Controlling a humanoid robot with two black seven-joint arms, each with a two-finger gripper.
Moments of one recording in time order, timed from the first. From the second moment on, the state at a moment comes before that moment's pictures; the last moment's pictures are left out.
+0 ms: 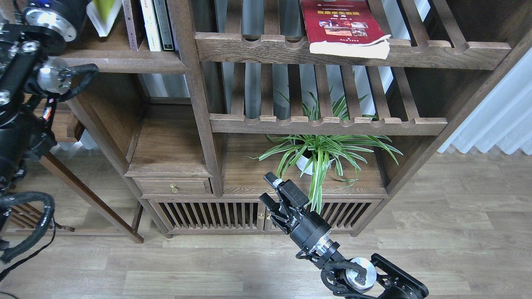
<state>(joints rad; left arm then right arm) -1.05 0.16 -1.24 -0.61 1.00 0.06 -0.13 0.12 0.02 0.81 1.00 0.42 0.58 -0.16</state>
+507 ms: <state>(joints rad) -1.07 0.18 -1.20 -0.59 0.97 -0.01 -0.05 0.12 0.01 0.81 0.98 0.42 0.58 -0.16</state>
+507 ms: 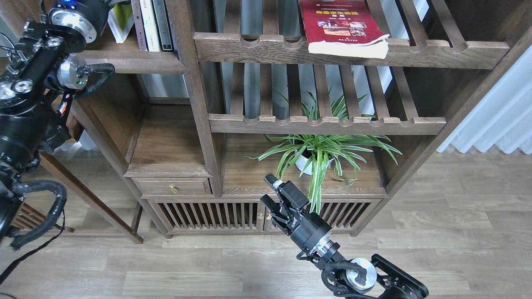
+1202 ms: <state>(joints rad) -1.10 0.23 -1.21 -0.67 0.95 -0.11 0.09 0.12 0.01 0.81 0.96 0.43 0.58 -0.16</state>
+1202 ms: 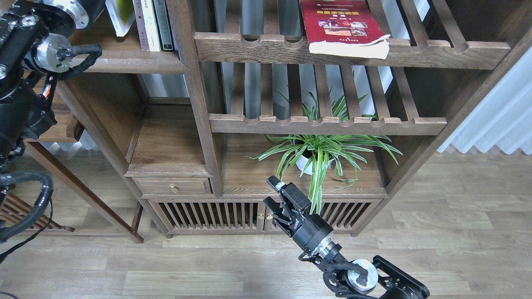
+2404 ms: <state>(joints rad) -0.98 0.30 -1.19 -0.79 0.89 -0.11 0.05 0.12 0.02 0.81 0.94 0.43 0.58 -0.16</state>
